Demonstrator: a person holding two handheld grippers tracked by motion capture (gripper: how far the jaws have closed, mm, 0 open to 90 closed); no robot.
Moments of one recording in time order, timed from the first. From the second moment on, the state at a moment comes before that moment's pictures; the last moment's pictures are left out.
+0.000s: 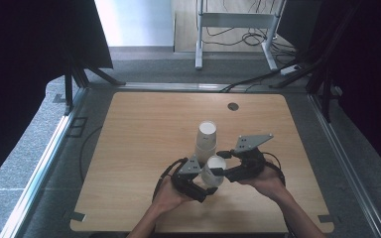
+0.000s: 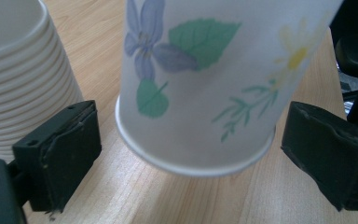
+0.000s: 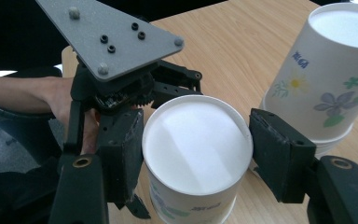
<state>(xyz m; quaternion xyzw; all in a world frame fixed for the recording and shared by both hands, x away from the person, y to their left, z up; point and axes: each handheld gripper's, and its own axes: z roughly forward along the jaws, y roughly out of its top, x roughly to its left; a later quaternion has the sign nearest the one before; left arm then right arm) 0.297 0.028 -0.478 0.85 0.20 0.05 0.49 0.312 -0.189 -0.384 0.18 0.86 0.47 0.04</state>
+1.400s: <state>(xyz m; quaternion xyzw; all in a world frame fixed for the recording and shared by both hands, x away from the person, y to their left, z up) 0.302 0.030 -0.479 0.87 0.19 0.07 0.44 0.316 -0.192 -0.387 0.18 0.87 0.46 0.04</state>
